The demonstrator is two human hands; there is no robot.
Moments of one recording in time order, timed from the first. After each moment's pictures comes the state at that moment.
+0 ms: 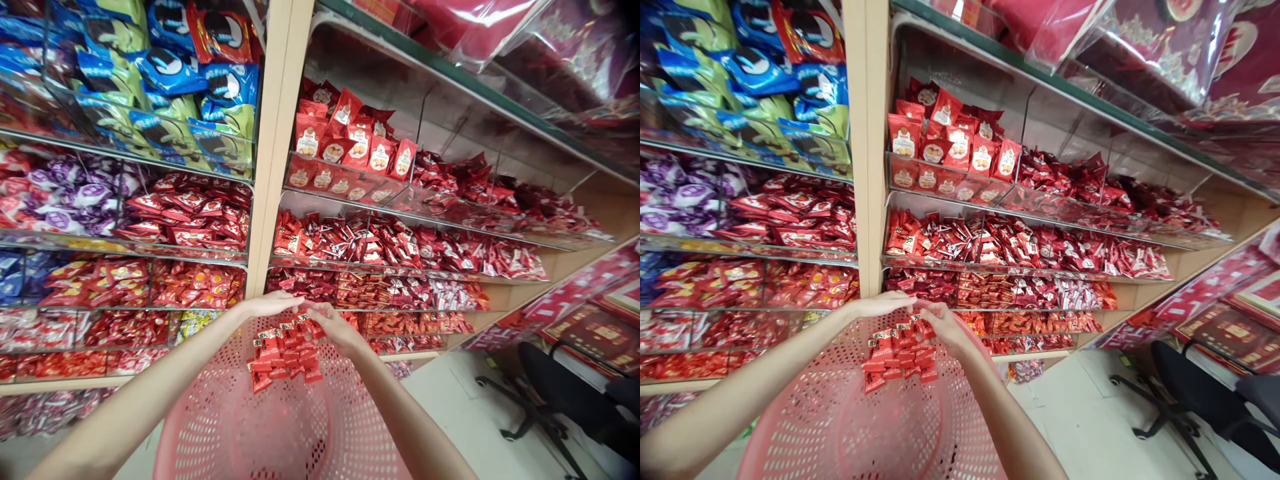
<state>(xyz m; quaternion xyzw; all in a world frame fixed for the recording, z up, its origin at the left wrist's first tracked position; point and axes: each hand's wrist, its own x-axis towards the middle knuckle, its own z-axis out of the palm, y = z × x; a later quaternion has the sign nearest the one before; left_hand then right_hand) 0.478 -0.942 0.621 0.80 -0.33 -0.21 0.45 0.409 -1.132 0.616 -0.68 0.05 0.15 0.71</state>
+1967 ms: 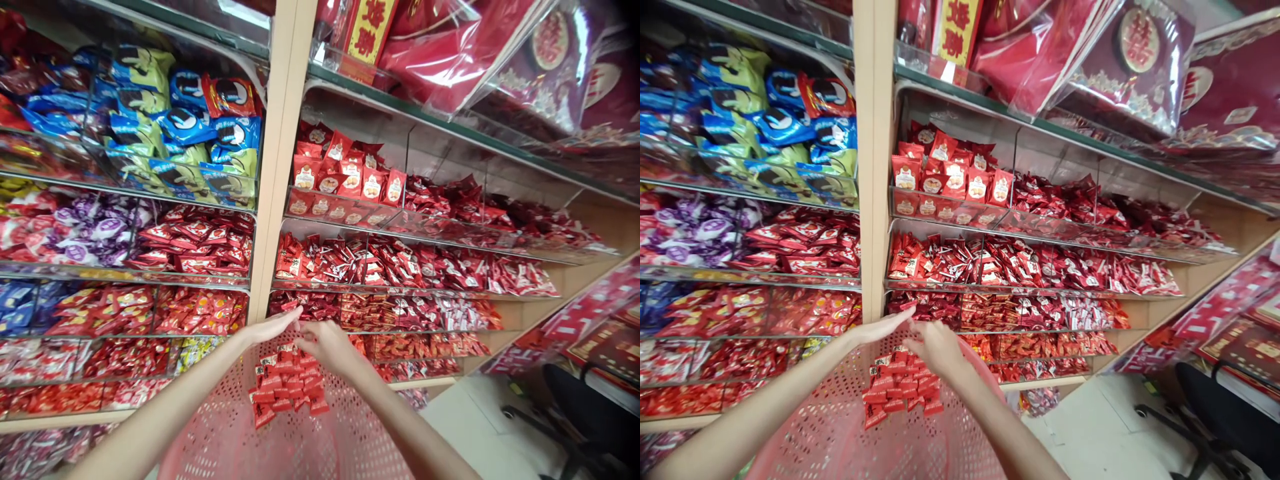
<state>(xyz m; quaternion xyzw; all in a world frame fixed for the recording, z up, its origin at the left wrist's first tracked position) 0.473 -0.941 0.624 0.82 -0.26 -0.20 0.48 0.405 -1.108 0.670 -0.96 -0.19 -0.01 0.18</state>
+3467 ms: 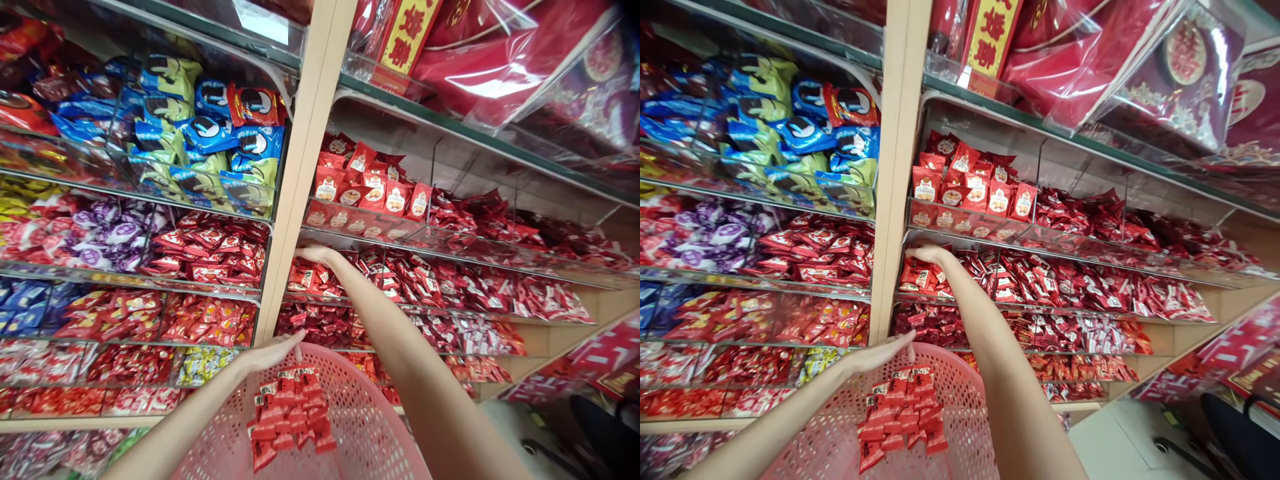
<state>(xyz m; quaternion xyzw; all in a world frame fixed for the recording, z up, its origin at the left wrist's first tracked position) 0.451 -0.925 0.630 0.83 -0.20 -0.22 0.48 0.610 -1.046 0.762 -0.90 -0.26 0.03 0.35</state>
